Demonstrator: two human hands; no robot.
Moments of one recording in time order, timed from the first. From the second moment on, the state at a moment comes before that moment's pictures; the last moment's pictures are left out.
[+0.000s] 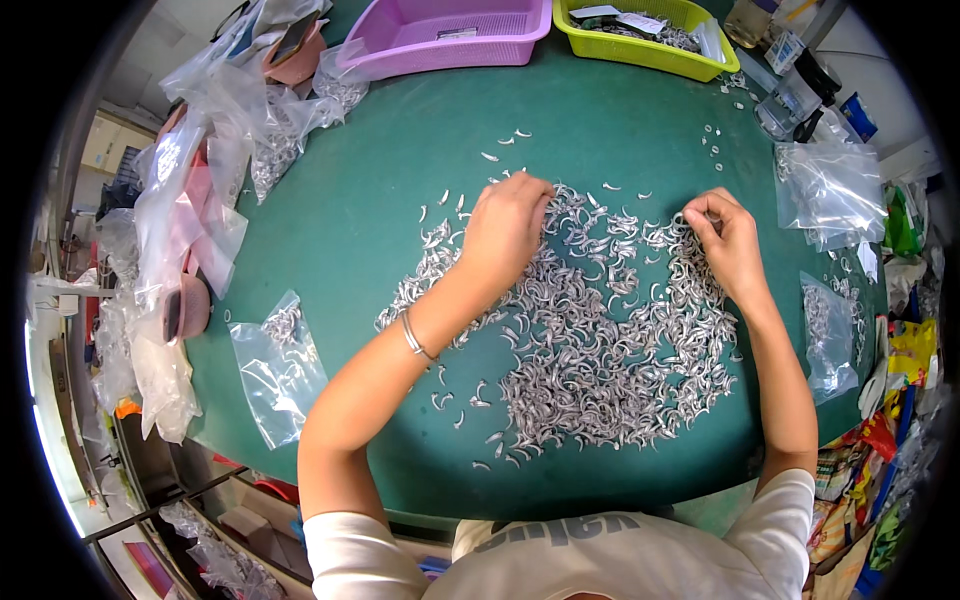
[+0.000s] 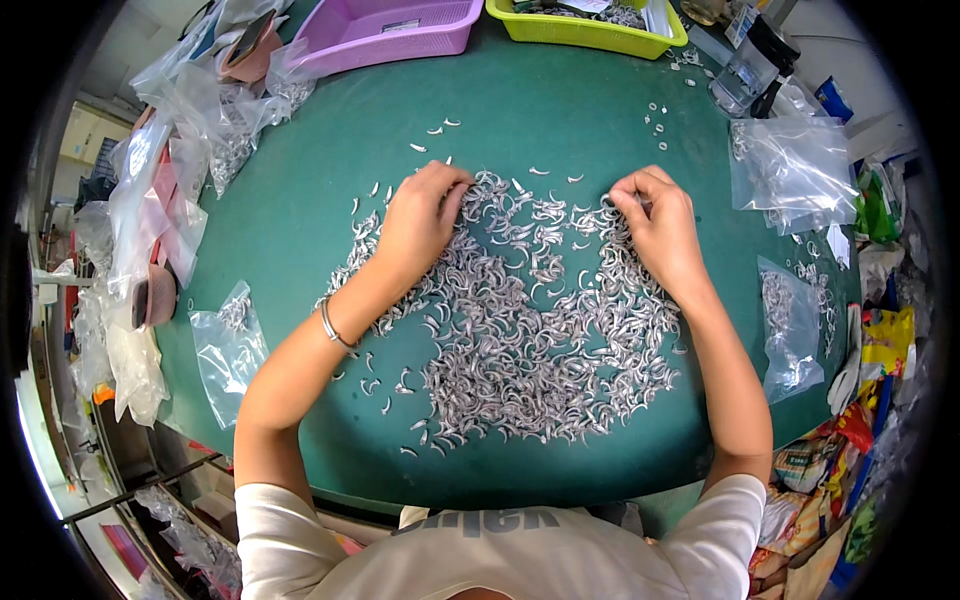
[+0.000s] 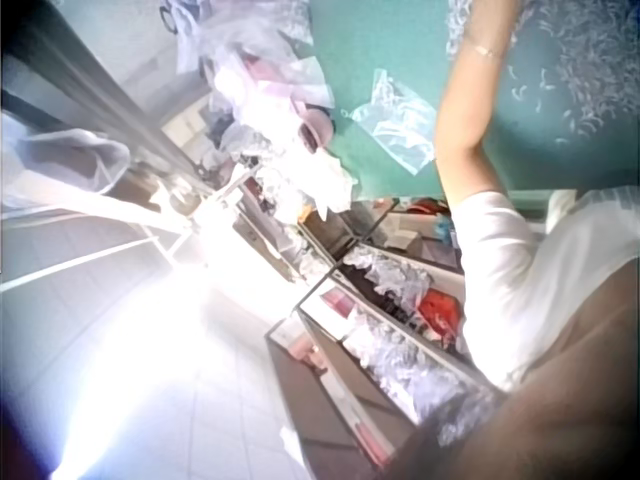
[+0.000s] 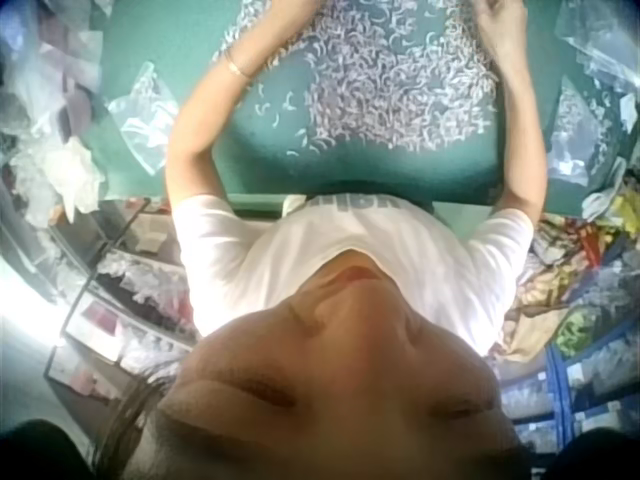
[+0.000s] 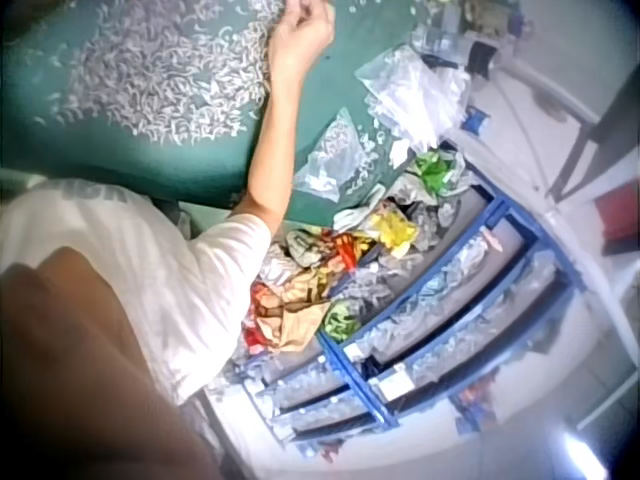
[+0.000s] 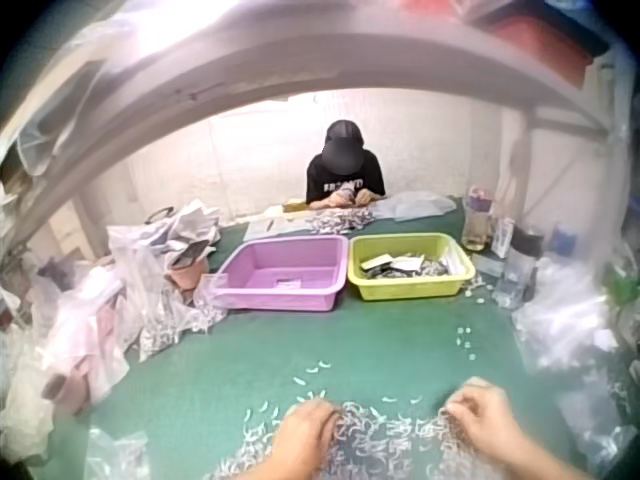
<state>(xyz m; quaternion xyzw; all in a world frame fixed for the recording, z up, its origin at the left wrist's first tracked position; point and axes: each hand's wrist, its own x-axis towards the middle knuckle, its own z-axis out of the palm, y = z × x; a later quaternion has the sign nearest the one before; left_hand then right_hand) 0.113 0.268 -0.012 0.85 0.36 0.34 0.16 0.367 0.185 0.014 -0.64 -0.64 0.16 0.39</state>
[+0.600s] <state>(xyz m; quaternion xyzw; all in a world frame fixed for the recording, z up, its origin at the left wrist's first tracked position) 0.043 0.185 0.017 0.81 0.37 0.38 0.27 0.332 0.145 0.033 -0.36 -0.18 0.76 0.52</state>
